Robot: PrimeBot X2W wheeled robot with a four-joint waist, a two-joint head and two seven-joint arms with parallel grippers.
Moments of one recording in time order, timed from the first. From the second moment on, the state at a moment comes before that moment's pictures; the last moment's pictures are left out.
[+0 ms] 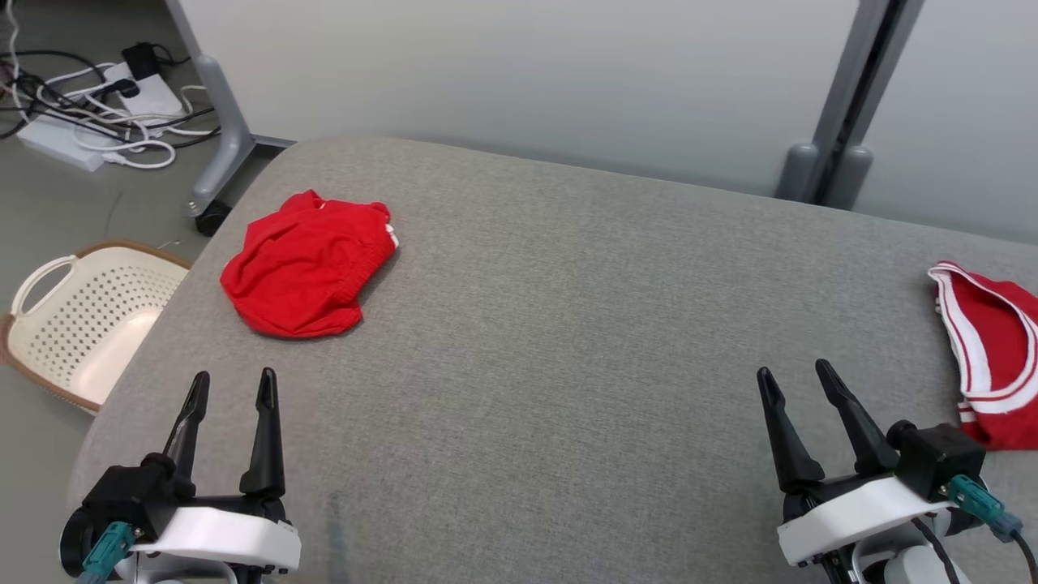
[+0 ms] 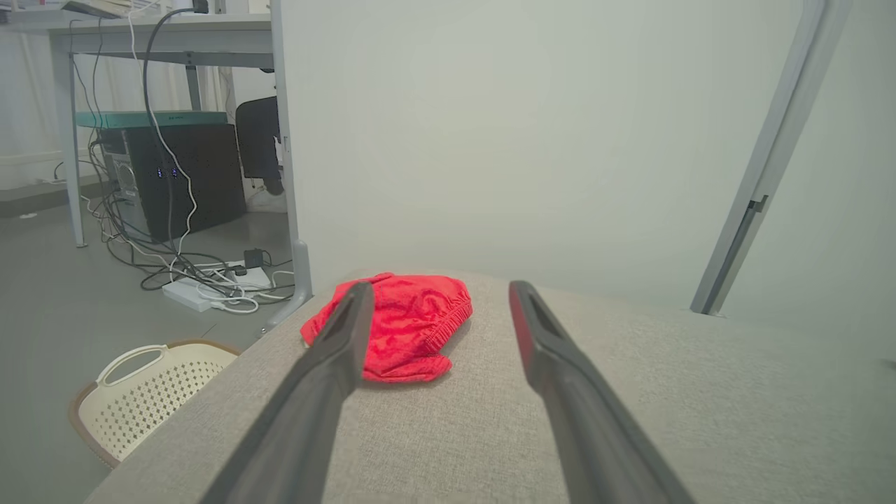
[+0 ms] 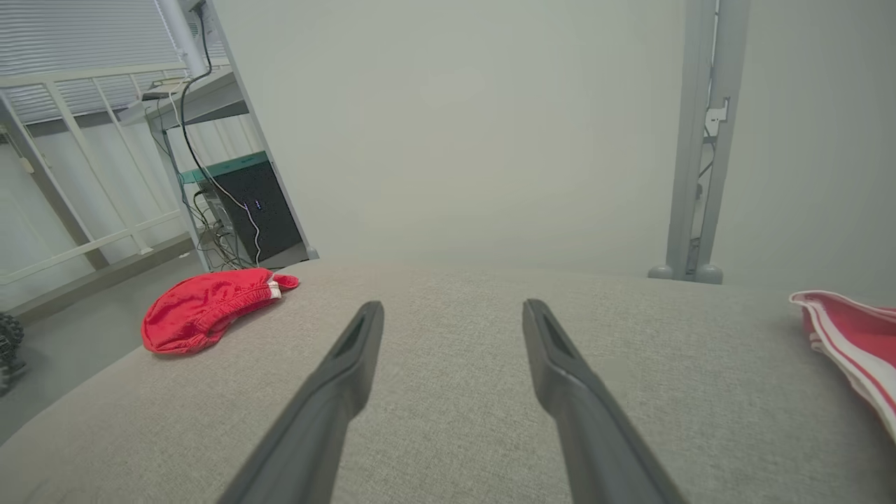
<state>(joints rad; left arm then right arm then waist) -0.05 0.07 0.06 0.21 -0.22 -0.10 -0.26 -0.13 -0.10 0.17 0.28 0.33 0.13 -0.26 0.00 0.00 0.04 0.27</state>
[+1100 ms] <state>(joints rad) -0.21 0.18 0.10 0.20 -0.27 -0.11 -0.12 -0.18 -0.11 0.23 0.31 0.35 0.13 -0.26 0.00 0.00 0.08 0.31</state>
